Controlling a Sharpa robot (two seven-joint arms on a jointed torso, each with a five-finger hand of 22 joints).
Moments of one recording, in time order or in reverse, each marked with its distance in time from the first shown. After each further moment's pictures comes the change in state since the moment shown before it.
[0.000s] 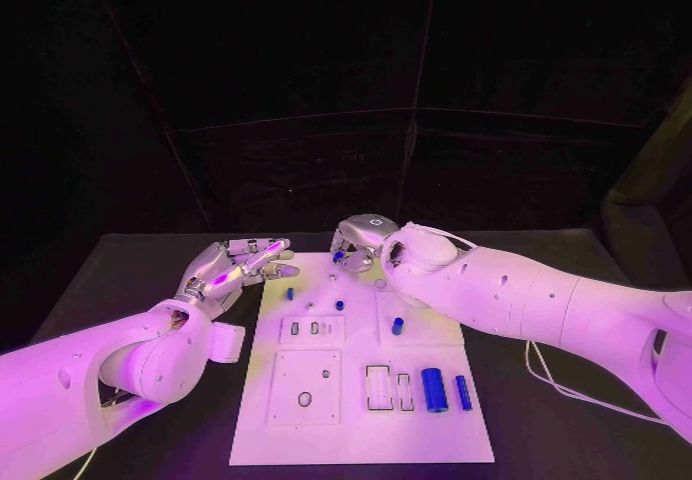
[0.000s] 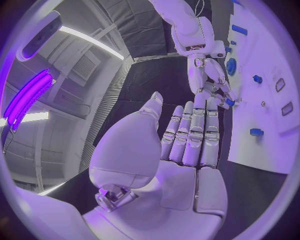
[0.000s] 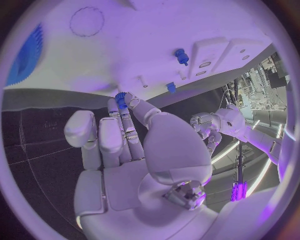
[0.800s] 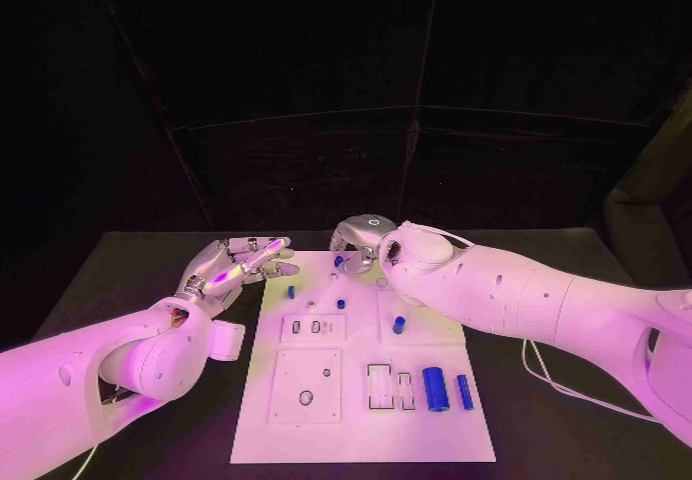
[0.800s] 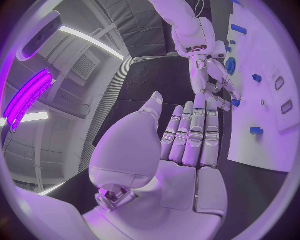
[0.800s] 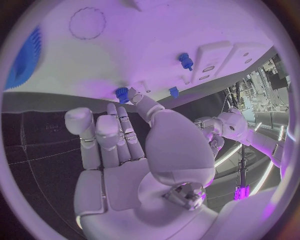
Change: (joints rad) left arm 0.002 -0.001 0.000 -0.001 0.000 0.004 -0.004; left_hand 0.000 0.000 -0.003 -0.003 0.000 0.000 0.000 0.000 0.000 0.000 0.000 0.000 0.000 -0.004 0.004 0.000 0.001 0.000 0.000 0.000 -0.004 -0.001; right arm 0.000 0.019 0.000 -0.024 -0.029 0.026 -0.029; right_hand -0.007 -0.100 -0.050 0.038 -0.005 -0.163 0.030 -0.003 -0.003 -0.192 0.037 0.000 0.000 -0.032 0.036 -0.064 -0.139 0.000 -0.075 0.038 -0.058 -0.118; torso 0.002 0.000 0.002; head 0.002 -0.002
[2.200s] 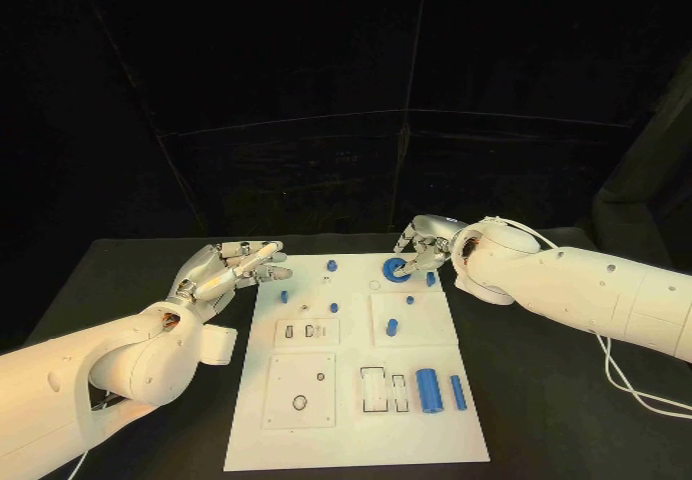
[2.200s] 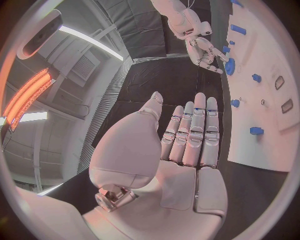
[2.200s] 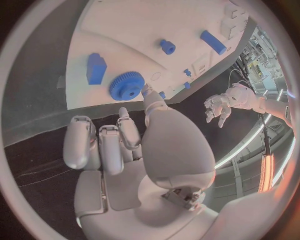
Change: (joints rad) left arm 0.000 -0.008 -0.002 -0.014 0.000 0.021 -0.006; left_hand 0.000 0.000 0.000 0.000 -0.004 0.000 0.000 -0.004 0.000 -0.004 0.004 -0.004 0.000 0.000 0.000 -0.004 0.002 0.000 0.000 0.000 0.000 -0.001; right arm 0.027 -0.348 -0.001 0.239 0.279 0.084 -0.109; right_hand 0.096 -0.040 -0.405 0.312 0.133 -0.016 -0.041 0.022 0.006 0.394 -0.060 1.215 1.165 0.028 -0.050 0.256 0.519 -0.032 0.167 -0.045 0.179 0.322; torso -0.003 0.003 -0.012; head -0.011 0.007
